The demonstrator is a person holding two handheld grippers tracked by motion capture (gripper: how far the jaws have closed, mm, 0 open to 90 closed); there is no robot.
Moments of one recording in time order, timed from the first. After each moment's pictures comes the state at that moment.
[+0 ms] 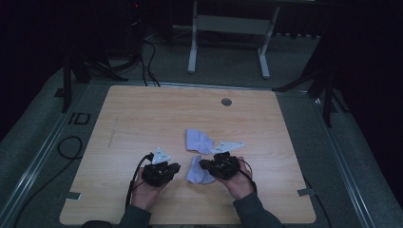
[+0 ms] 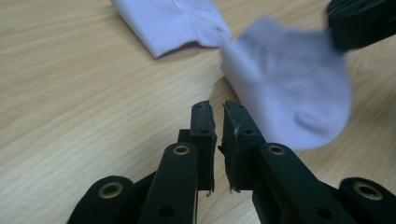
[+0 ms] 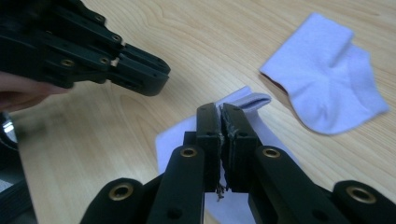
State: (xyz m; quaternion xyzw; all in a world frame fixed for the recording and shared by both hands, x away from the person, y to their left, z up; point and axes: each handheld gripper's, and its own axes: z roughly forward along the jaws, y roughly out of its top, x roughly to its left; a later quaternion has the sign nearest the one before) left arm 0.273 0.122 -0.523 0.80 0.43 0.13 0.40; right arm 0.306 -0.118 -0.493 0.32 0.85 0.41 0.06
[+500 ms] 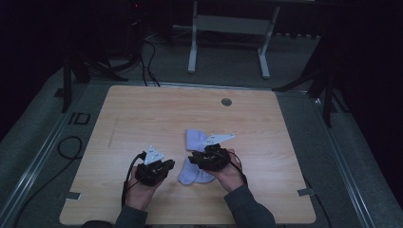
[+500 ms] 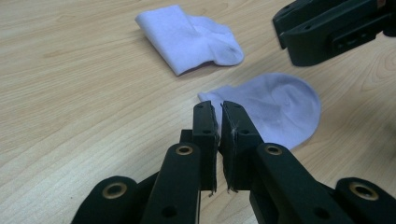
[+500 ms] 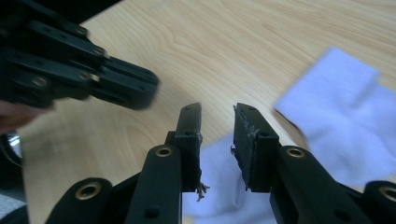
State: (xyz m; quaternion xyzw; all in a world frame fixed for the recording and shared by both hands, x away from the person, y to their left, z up) left arm 0.266 0.132 -0.510 0.79 0.43 0.16 0.41; right arm 0.325 -0.103 -0.490 0.30 0.85 0.43 0.05
